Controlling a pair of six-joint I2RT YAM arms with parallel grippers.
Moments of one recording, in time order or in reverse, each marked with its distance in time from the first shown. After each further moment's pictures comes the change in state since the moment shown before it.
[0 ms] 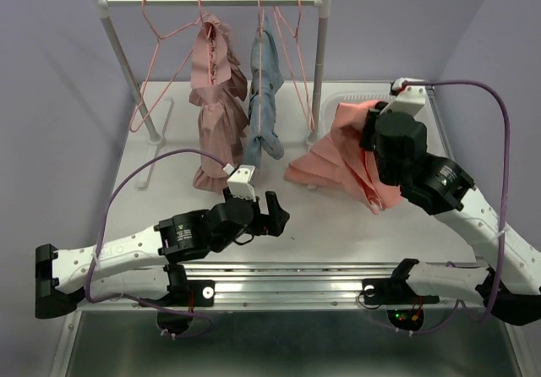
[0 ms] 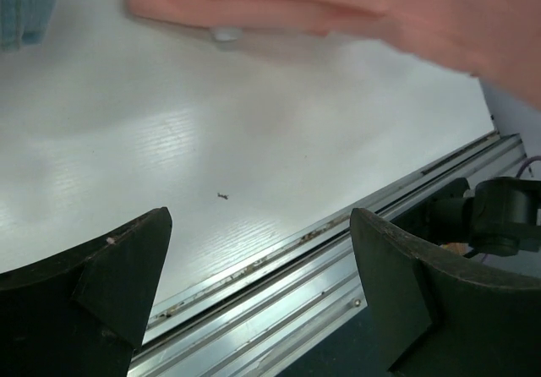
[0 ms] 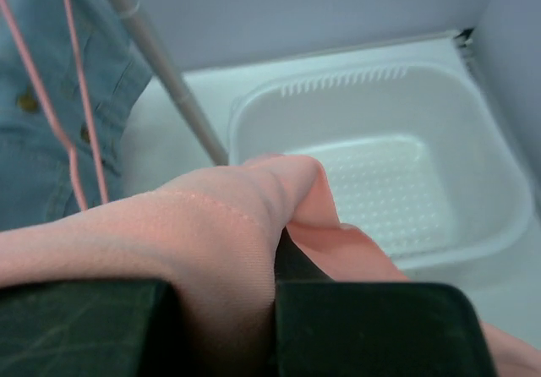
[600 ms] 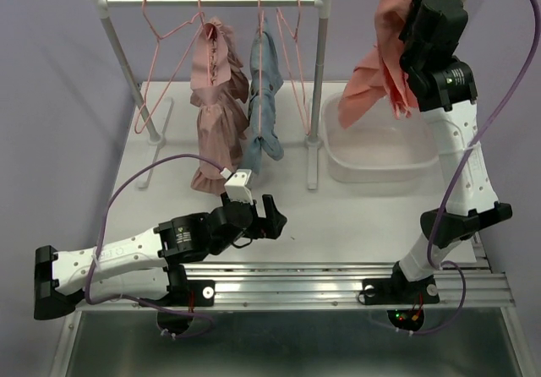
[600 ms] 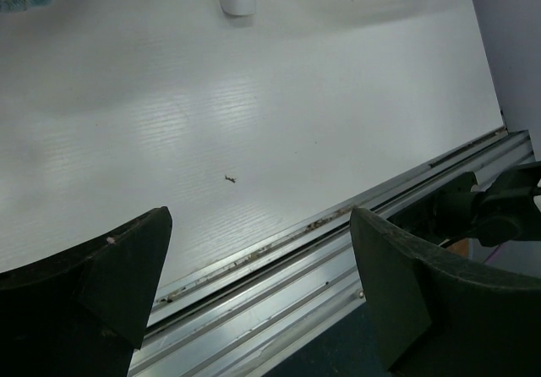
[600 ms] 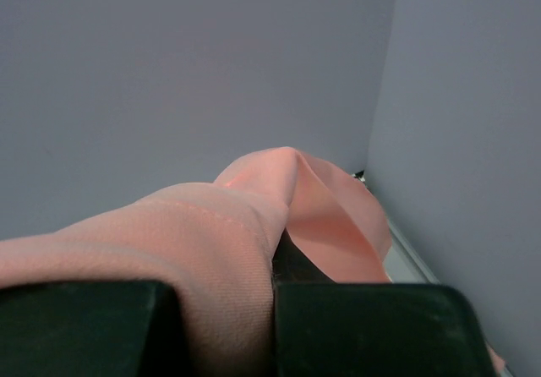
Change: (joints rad) left arm 0.000 -0.025 -0.058 -0.014 0.009 -0.061; right arm -0.521 0.613 0.883 0.055 -0.121 -0.283
